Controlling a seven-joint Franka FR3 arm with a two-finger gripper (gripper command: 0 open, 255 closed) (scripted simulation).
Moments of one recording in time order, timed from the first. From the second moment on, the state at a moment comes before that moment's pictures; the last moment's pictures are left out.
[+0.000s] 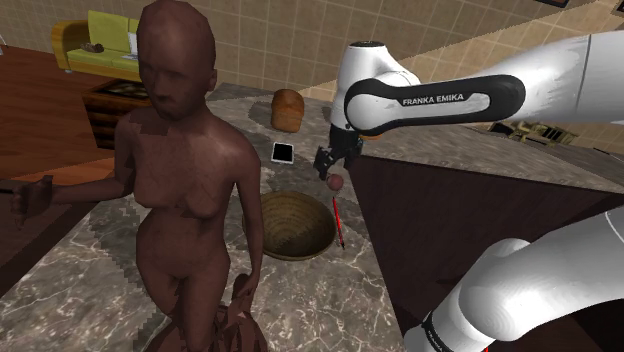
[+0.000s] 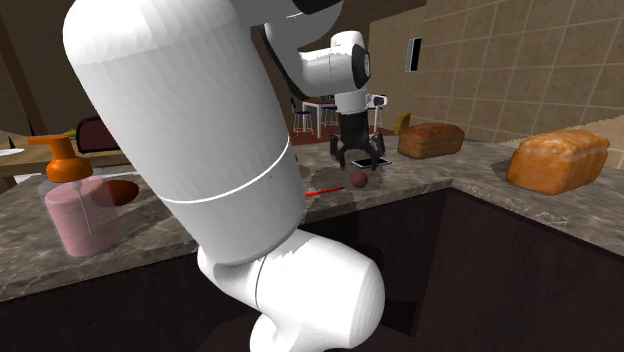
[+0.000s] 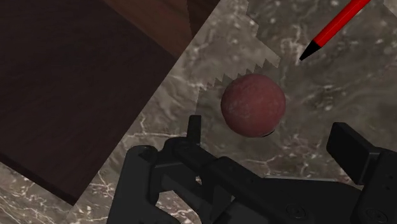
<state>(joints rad) -0.03 -0.39 0.16 -2.35 -0.09 2.01 0.22</state>
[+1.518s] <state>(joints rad) -0.04 -0.37 0.15 -2.38 -0.10 2.06 0.22</state>
